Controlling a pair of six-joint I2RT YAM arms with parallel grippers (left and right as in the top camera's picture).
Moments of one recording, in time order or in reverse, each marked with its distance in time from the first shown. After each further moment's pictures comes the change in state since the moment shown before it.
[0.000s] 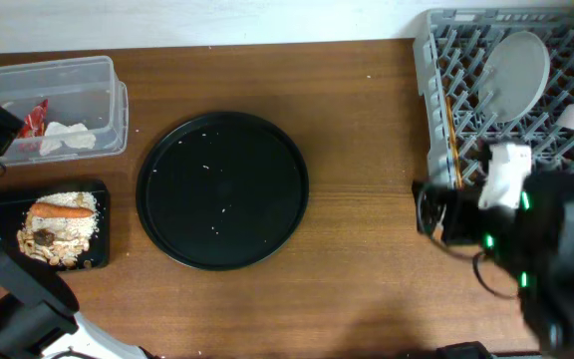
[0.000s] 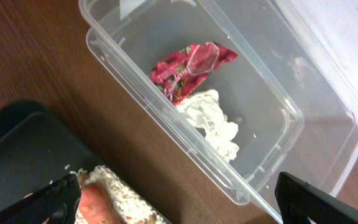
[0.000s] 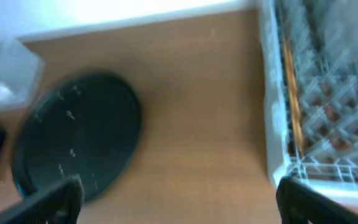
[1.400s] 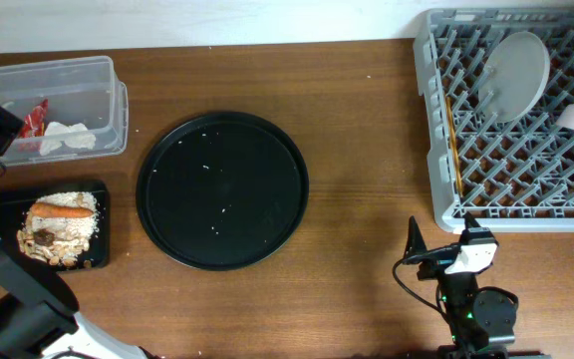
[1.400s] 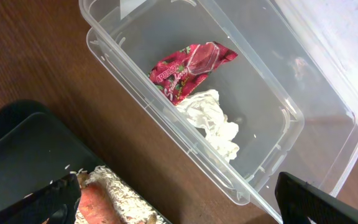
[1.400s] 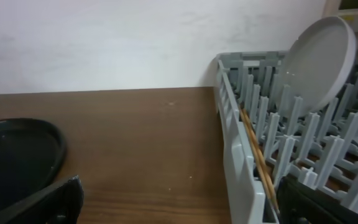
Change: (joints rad) left arm 0.000 0.000 0.000 0.000 0.000 0.000; right arm -0.100 -0.840 -1.215 0.923 0.104 -0.147
